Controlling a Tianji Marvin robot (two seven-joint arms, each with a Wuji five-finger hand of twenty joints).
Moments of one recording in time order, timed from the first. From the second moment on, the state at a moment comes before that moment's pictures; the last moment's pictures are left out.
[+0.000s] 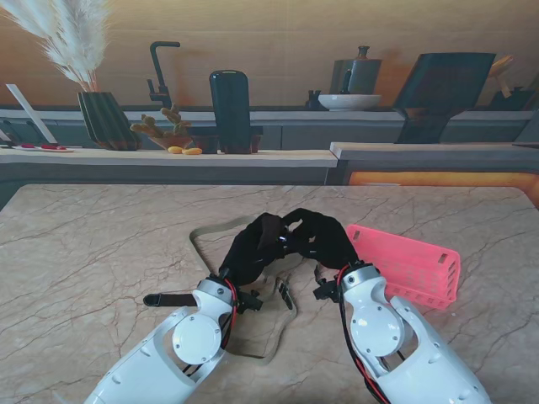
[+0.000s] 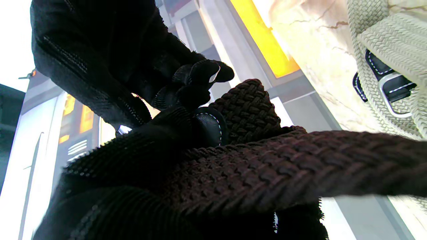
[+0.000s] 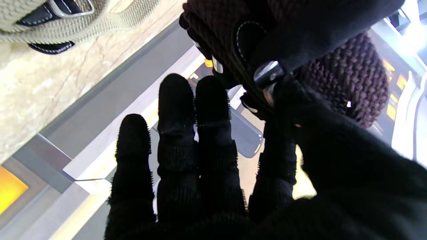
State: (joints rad) left arm 1.38 -1.29 -0.87 -1.39 0.17 -0.32 0.38; right arm -1.53 -1.18 1.12 -1.62 -0.39 -0.15 -0.25; left_hand 0.91 -0.45 0.73 -0.11 0.36 0.03 1.08 0.85 0.84 0.13 0.63 1.11 0.70 0.20 0.80 0.79 0.26 0.24 0.96 0.52; right_hand 0.63 -0.59 0.86 -0.17 0.68 -0.36 0.87 0.28 1.12 0.06 0.68 0.42 0.94 0.09 0.78 0.65 0.40 0.23 0.88 0.52
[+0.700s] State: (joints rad) left arm 1.36 -1.27 -0.87 -1.35 0.25 -0.38 0.39; right arm -1.53 -1.21 1.08 -1.63 -0.12 -0.07 -0.25; left_hand 0.61 -0.44 0.78 -0.04 0.34 0.04 0.93 0.87 0.75 0.09 0.75 0.95 0.70 0.20 0.70 0.76 0.26 0.27 0.96 0.53; right_hand 0.65 -0.65 0.92 -0.18 0.73 -0.34 0.93 0.32 1.18 0.06 0.65 0.41 0.99 0.09 0.77 0.64 0.42 0.23 0.91 0.52
